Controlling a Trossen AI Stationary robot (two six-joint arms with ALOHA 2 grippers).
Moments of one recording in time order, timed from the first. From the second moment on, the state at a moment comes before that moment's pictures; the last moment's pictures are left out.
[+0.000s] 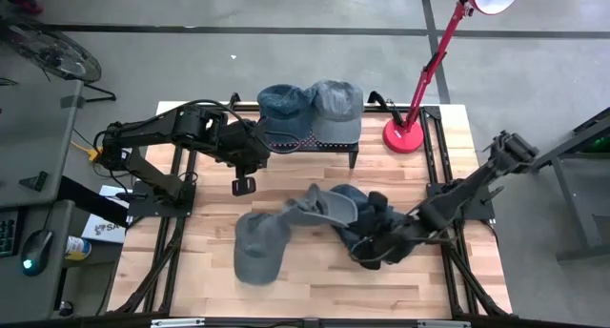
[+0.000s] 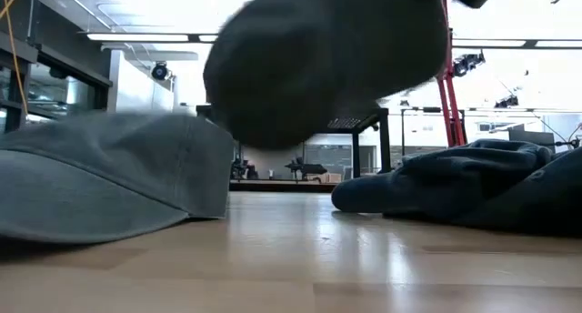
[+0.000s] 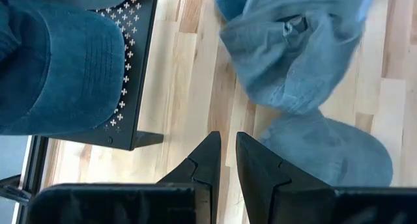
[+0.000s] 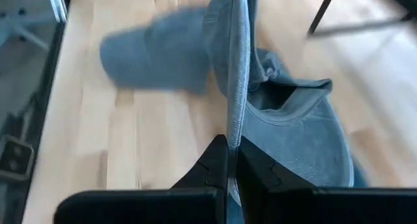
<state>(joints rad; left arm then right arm) -0.05 1.48 1.87 -1.45 -0.15 -0.14 0.62 1.40 1.07 -0.48 0.62 0.59</state>
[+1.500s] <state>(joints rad) -0.05 1.44 1.91 -0.38 -0.05 0.21 0.58 1.31 1.73 -0.02 0.52 -0.55</state>
